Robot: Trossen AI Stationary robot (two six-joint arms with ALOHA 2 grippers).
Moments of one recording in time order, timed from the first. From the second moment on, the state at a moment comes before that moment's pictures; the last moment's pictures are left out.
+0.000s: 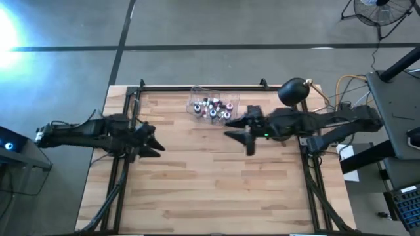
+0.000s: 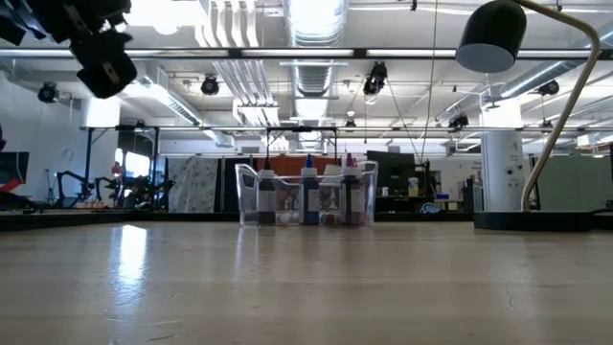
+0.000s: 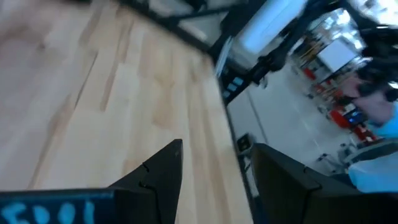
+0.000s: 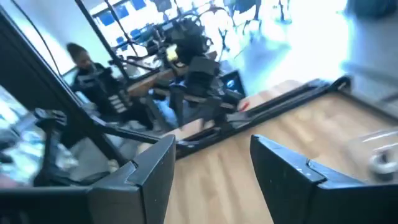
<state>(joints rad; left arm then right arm) 0.02 0.45 0.49 -0.33 0.39 -0.55 0.13 1.28 1.18 -0.06 0.19 0.52</state>
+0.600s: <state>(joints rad) 0.04 0.09 0.49 -0.27 0.34 -0.31 0.15 0.69 0.50 0.34 0.20 0.34</state>
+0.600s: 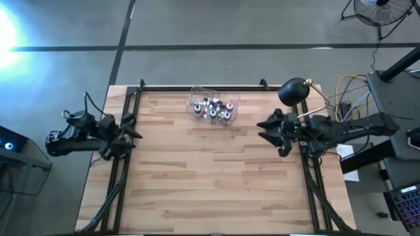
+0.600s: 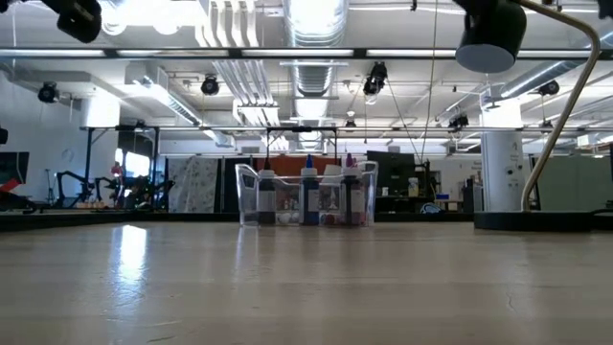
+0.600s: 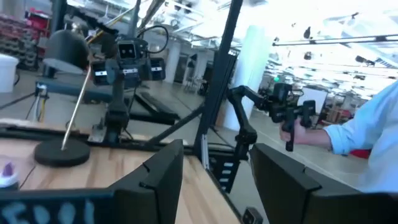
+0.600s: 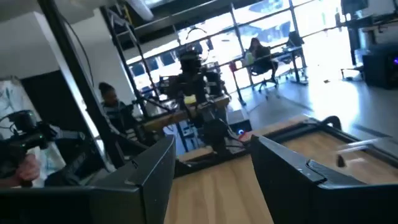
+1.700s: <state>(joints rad) 0.02 0.00 0.30 -0.35 0.34 -0.47 0.15 0.08 0.01 0.16 0.21 0.34</state>
